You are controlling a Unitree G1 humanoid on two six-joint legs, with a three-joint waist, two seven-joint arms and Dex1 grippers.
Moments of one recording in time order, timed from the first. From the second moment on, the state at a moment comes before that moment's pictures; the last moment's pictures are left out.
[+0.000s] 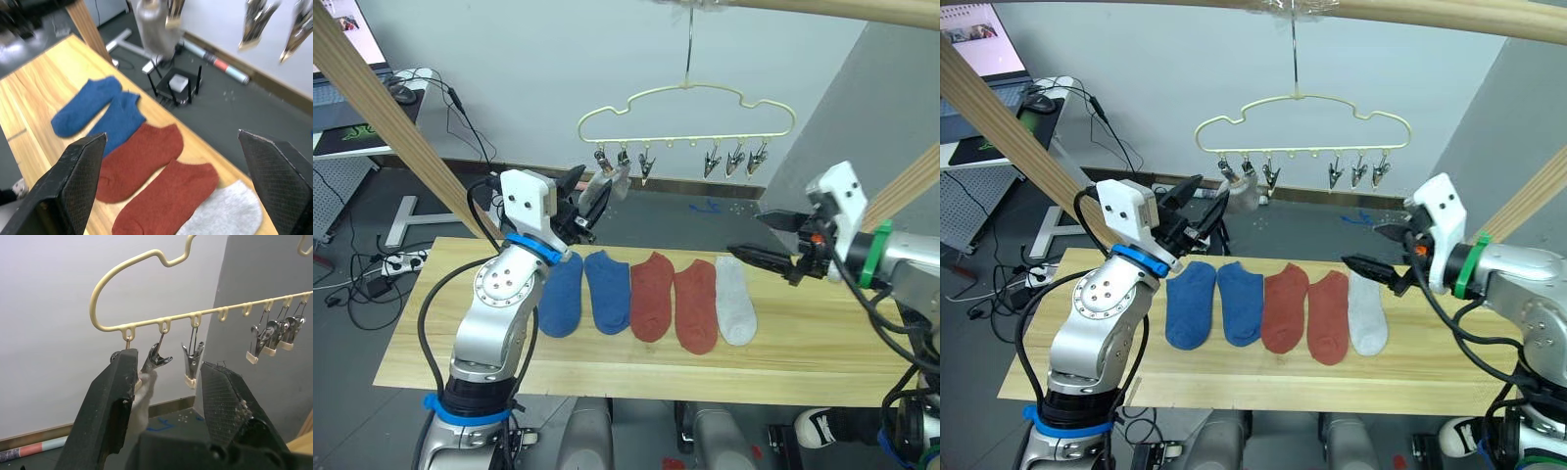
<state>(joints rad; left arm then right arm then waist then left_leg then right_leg) -0.37 0.34 -0.02 -0.36 -0.19 0.30 -0.27 -0.52 -0.71 -0.38 -0.63 0.70 1.37 0.71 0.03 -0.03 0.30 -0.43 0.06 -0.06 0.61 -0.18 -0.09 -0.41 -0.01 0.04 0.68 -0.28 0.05</state>
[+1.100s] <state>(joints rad) -0.66 0.12 0.01 0.33 -0.06 0.03 -0.14 -0.48 -0.78 -0.49 -0.70 1.01 1.42 0.42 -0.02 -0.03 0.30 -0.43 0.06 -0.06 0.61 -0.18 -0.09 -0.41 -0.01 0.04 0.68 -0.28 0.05</state>
